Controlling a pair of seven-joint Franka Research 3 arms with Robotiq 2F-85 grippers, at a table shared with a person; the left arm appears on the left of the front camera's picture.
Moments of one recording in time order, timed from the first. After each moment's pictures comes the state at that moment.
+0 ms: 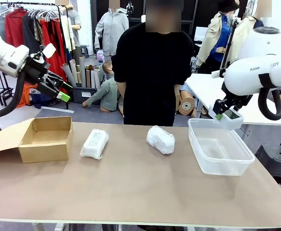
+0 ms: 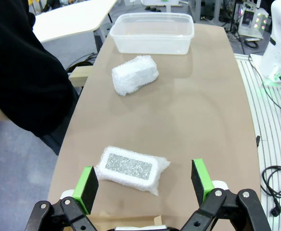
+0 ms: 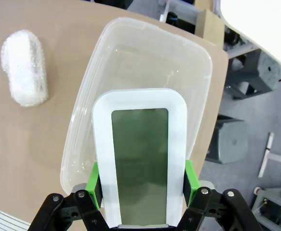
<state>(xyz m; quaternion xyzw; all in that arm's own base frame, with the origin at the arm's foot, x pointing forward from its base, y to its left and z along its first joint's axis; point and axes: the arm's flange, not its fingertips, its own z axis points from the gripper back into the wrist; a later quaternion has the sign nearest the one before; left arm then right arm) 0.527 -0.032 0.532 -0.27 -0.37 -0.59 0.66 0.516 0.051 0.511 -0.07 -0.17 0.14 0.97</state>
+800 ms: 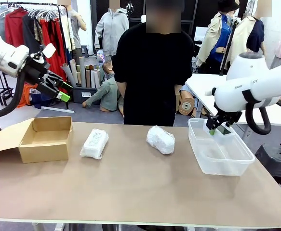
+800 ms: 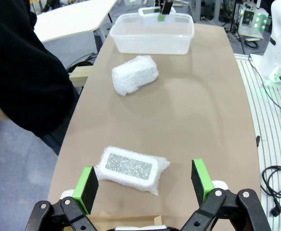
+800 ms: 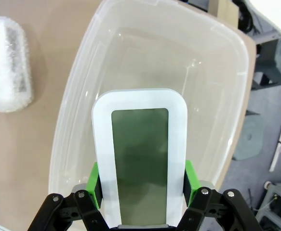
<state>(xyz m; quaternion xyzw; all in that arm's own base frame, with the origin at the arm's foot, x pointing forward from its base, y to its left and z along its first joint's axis) 0.527 -0.032 0.532 -0.27 -0.37 -0.59 0.66 0.549 0.048 0.424 -0.05 -0.13 0.13 0.98</state>
